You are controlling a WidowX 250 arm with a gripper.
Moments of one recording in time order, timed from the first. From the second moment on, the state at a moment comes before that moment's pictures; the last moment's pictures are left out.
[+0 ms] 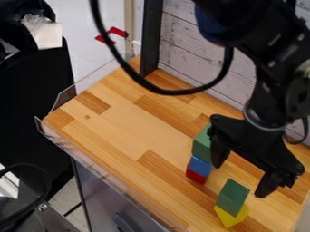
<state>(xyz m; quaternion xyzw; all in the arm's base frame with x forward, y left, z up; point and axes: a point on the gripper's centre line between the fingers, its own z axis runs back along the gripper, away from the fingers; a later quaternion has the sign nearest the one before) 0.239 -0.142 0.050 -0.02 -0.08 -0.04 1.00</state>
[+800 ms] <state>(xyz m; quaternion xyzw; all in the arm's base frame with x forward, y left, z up) 0.233 -0.144 0.024 -0.01 -0.04 -0.01 1.00</state>
